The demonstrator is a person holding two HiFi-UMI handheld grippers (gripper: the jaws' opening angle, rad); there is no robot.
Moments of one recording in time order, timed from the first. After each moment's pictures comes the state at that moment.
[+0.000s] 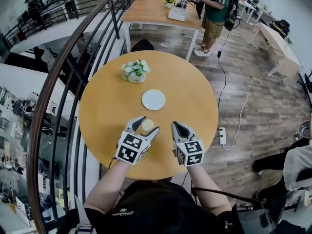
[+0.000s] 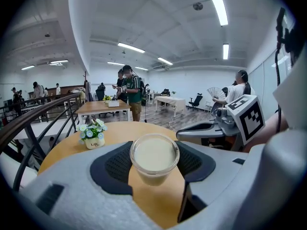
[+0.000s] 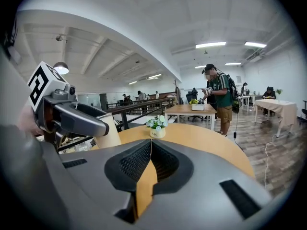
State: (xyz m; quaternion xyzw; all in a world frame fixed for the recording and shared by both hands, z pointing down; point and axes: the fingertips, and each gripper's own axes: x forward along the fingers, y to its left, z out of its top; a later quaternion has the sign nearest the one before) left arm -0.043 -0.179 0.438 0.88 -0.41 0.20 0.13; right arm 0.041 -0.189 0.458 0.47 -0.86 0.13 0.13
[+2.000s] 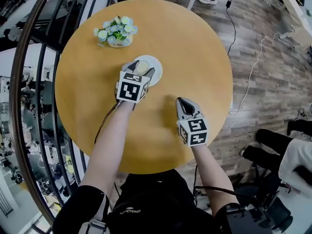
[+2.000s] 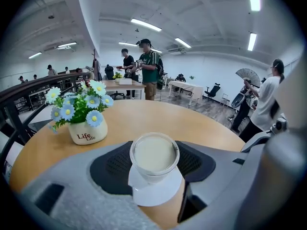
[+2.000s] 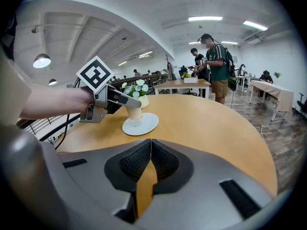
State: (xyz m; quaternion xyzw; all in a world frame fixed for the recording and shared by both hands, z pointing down) left arm -0.034 -0.420 0.619 0.83 -0.45 0.27 0.21; right arm 0.091 -0.290 0.625 0.48 -0.82 0.22 0.22
